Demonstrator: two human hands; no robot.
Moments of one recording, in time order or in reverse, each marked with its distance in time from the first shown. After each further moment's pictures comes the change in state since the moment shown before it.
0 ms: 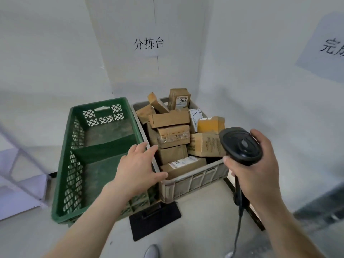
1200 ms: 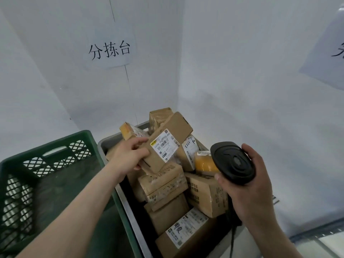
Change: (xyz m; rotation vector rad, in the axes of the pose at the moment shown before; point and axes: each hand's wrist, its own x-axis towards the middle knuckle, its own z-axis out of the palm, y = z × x) left_hand 0.322 -0.042 -0.015 -0.986 -0.186 -0.100; right_hand 0.177 0.053 0.116 -0.079 0.144 0.052
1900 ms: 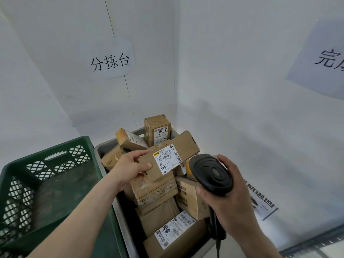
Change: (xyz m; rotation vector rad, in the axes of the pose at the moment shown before) left_hand -0.014 -0.006 0.040 -0.161 -0.046 -0.082; right_hand -0.011 -0.004 -0.032 0.080 -0.223 -0.053
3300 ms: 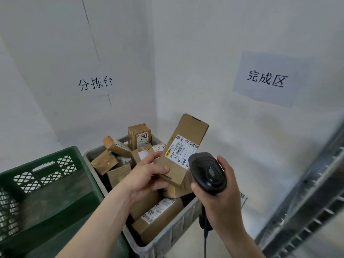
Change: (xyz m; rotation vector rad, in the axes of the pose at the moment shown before) left_hand -0.150 0.021 0.087 -0.433 -0.390 0.013; right_hand -0.123 -0.045 -0.040 0.049 0.266 -0.040
